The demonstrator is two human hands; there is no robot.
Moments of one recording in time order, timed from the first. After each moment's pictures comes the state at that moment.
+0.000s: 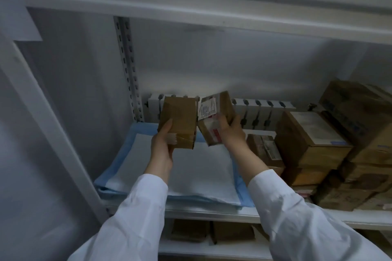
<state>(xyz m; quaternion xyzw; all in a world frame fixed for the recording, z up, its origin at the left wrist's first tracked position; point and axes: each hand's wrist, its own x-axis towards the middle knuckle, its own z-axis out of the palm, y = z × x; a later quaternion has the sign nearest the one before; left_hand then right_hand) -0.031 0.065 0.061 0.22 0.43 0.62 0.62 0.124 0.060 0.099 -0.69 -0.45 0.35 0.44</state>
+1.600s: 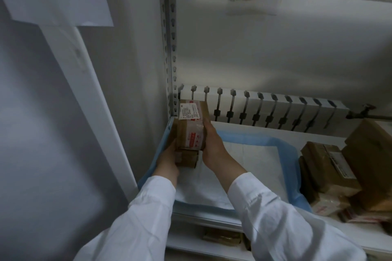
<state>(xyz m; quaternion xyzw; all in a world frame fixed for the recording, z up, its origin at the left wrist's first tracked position) -0.142 0.107 0.008 0.11 0.58 0.52 0.62 -0.044 0.118 0.036 -0.47 -0.37 0.63 0.49</state>
